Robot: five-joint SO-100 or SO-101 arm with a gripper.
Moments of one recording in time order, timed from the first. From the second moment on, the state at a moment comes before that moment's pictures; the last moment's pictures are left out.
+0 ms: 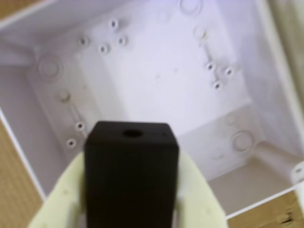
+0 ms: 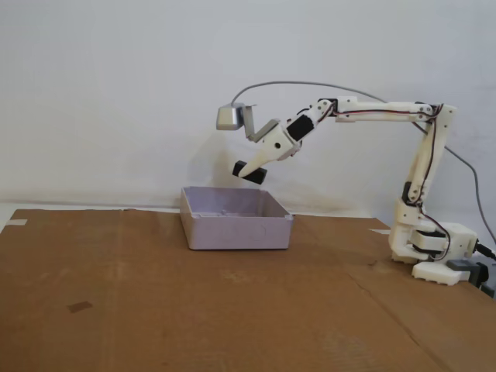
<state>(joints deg) 25.5 93.5 100.6 36.4 7.4</state>
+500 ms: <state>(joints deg) 28.5 88.8 100.6 32.1 7.6</state>
